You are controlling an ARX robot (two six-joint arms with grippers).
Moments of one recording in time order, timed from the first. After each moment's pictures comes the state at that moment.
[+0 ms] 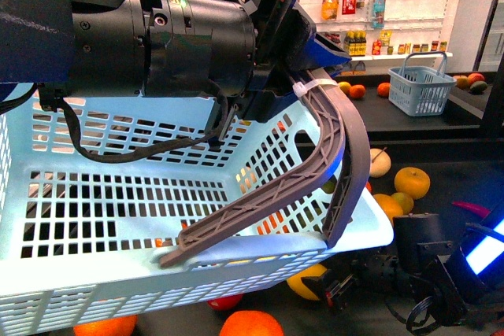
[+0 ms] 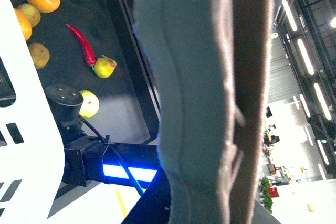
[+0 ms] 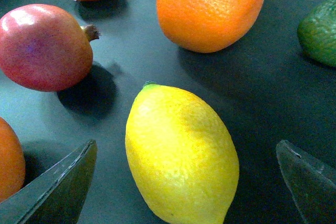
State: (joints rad) left arm -0.46 1.78 1.11 0.53 0.65 -0.91; right arm 0.04 2.92 1.74 0.64 -0.66 -0.28
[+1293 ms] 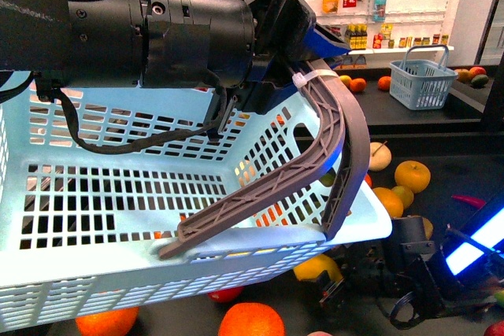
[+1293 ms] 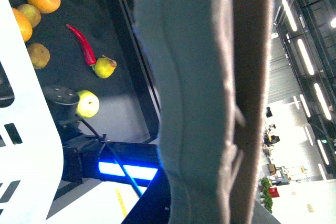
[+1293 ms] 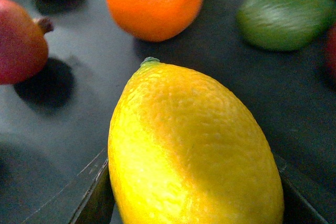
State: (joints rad) left arm -0.46 1.78 1.11 0.53 0.65 -0.91; right arm -0.01 2.89 1.68 0.67 -0.58 -0.30
